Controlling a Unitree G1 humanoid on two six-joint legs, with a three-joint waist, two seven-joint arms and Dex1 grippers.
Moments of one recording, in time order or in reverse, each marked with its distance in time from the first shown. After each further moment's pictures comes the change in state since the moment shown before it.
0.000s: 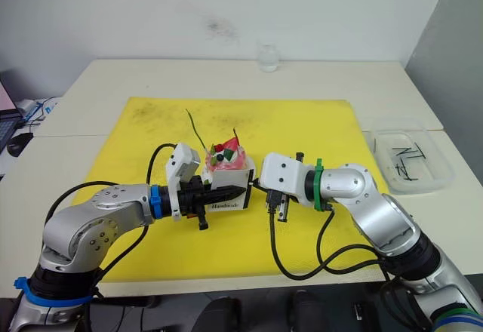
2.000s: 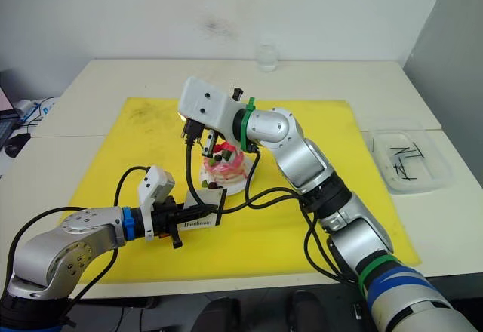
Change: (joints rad) left arm 0.227 0.114 0.092 0.002 0.059 -0.096 -0.049; right arm -0.453 0.493 -0.005 0.654 -0.175 -0.275 -0.163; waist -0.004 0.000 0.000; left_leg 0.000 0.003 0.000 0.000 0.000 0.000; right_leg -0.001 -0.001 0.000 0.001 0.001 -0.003
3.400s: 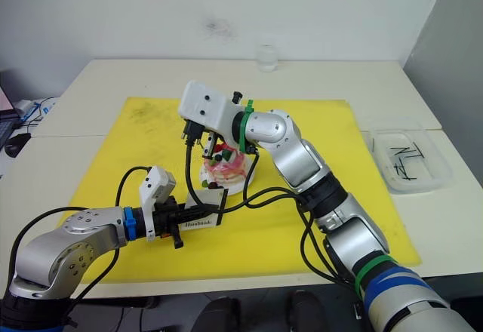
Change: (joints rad) left arm -0.002 -0.007 -0.006 0.001 0.009 -0.007 -0.003; right arm -0.002 0.020 -0.013 0.022 -0.016 0.003 0.020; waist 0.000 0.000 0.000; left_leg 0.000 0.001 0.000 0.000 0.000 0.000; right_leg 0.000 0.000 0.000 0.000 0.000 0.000
